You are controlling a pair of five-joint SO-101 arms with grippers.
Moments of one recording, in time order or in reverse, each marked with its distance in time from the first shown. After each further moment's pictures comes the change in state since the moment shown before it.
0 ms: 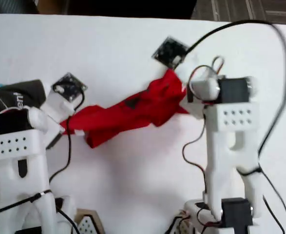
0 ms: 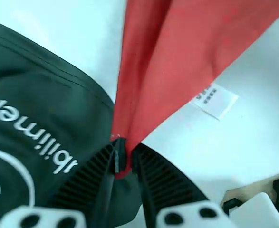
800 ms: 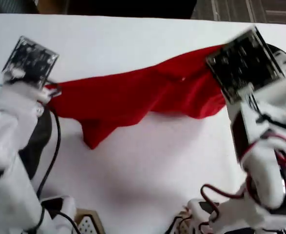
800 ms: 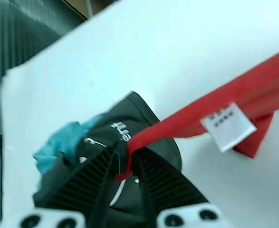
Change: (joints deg) left arm -0.5 -3.8 -40.2 11.4 11.6; right arm 7.6 -8.0 -37.9 0.4 -4.4
